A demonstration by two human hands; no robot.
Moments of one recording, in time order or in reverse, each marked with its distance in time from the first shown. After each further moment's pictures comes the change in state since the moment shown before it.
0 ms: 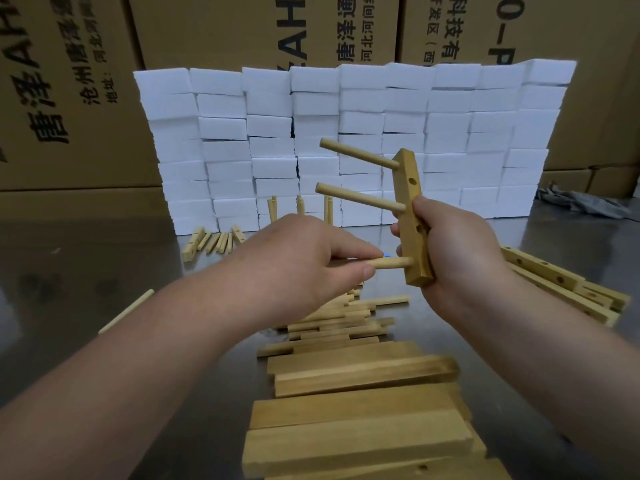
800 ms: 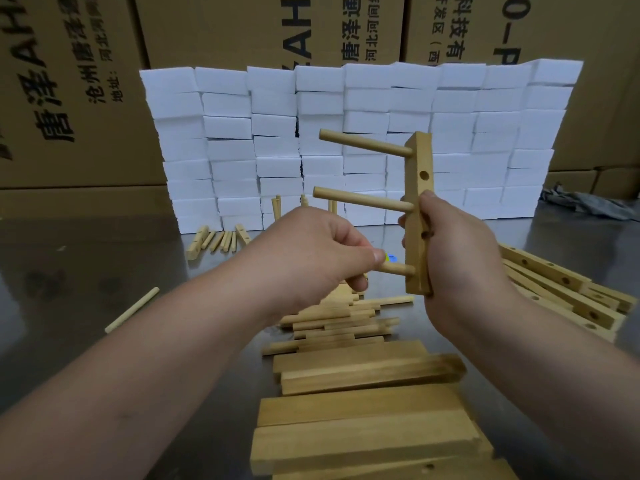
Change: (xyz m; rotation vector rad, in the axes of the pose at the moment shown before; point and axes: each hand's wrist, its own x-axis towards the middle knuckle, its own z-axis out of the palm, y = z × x) left_hand 0.001 0.005 0.002 -0.395 0.053 -0.246; right_hand -0.018 0.002 0.007 -0.126 0.031 -0.098
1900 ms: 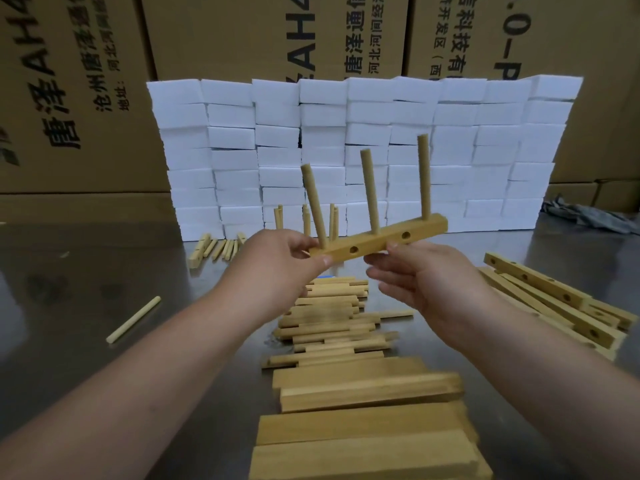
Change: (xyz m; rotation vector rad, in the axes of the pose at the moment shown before) left_hand 0.031 -0.052 -0.007 0.056 0.321 -0.084; right_hand 0.027 0.027 -0.011 0.084 -0.313 0.194
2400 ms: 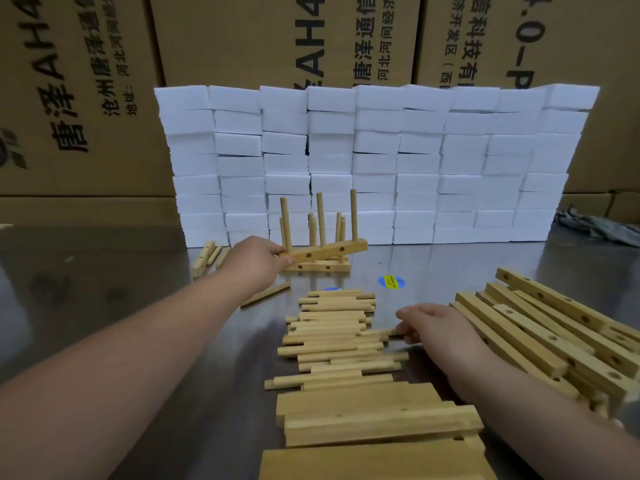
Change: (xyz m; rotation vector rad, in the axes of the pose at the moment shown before) left_hand 0.101 -0.073 0.000 0.320 0.019 -0.155; right_hand 0.015 0.045 -0.021 -0.535 0.159 0.186
